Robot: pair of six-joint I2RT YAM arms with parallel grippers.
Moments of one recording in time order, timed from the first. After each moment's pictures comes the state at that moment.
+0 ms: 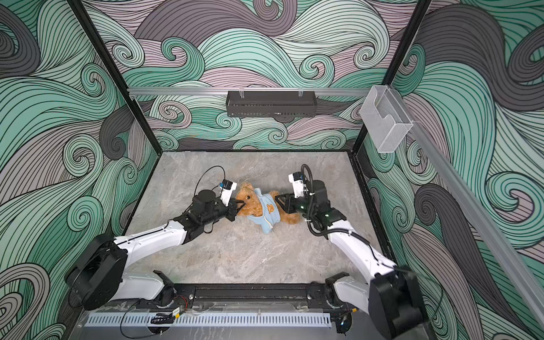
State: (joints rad) left arm -0.60 1.37 0.62 0.35 0.21 -0.23; right arm 0.37 1.23 0.70 -0.03 -0.50 0.41
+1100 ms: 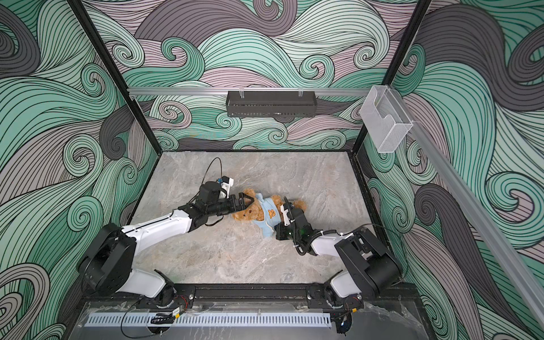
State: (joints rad) left arm -0.55 1.51 0.83 0.07 0.34 -0.78; right arm 0.57 1.47 0.38 0.32 -0.21 0.48
